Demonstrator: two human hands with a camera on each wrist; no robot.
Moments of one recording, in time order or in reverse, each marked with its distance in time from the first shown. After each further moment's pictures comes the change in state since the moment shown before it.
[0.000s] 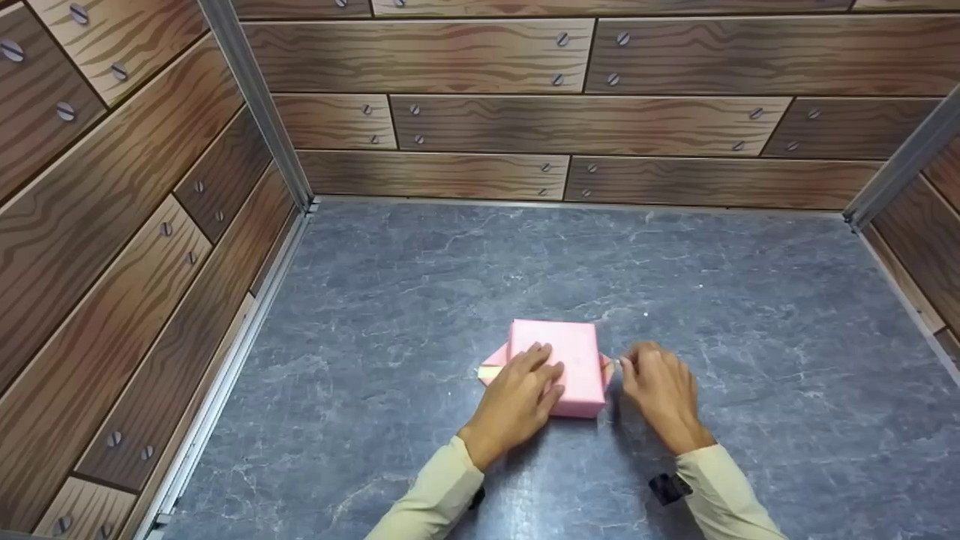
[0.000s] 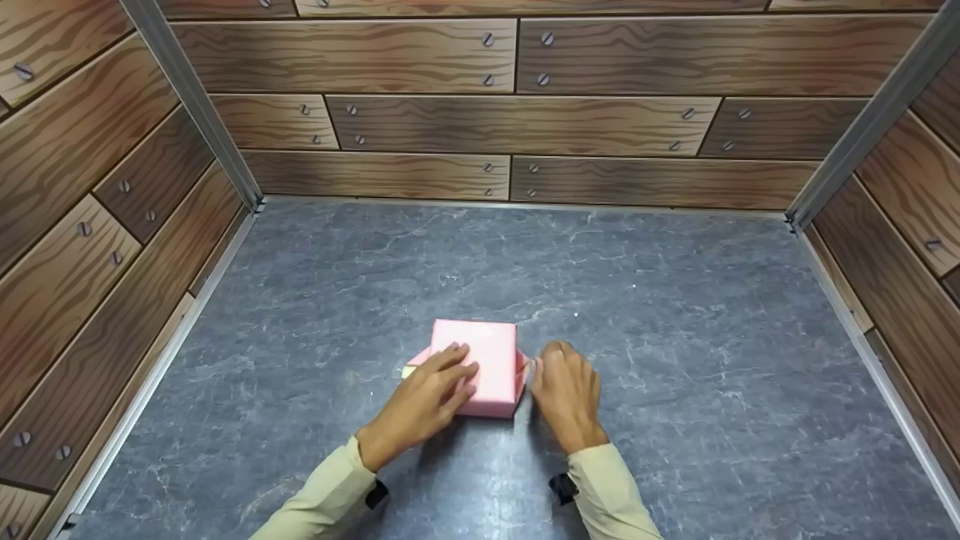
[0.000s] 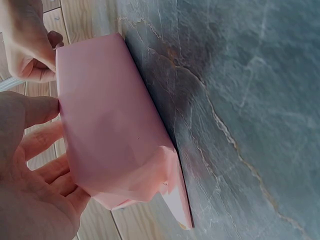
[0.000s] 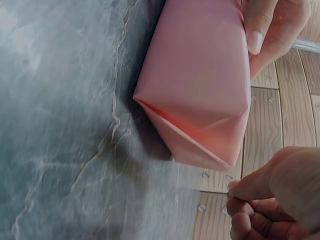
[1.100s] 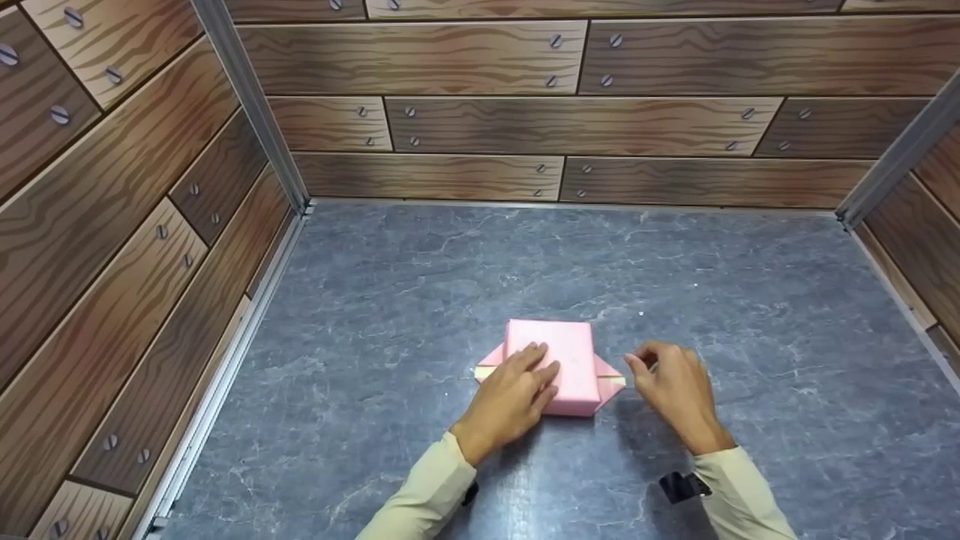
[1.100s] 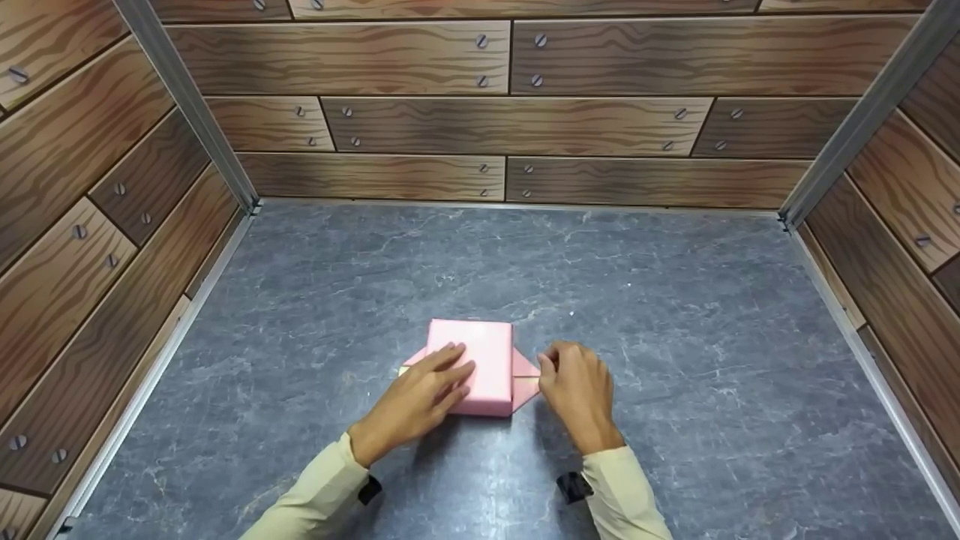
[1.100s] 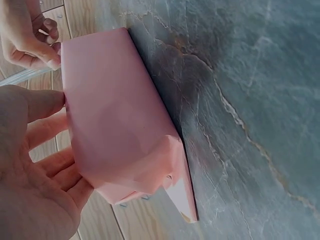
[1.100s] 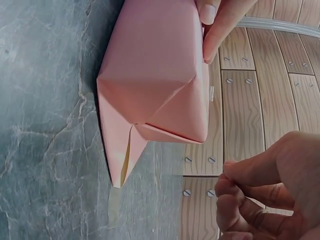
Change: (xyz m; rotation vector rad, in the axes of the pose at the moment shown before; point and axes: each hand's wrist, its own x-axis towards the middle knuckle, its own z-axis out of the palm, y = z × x) left_hand 0.002 -0.001 -0.009 -0.001 -0.099 0.001; right_hand 0.001 0.003 -0.026 0.093 -0.020 0.055
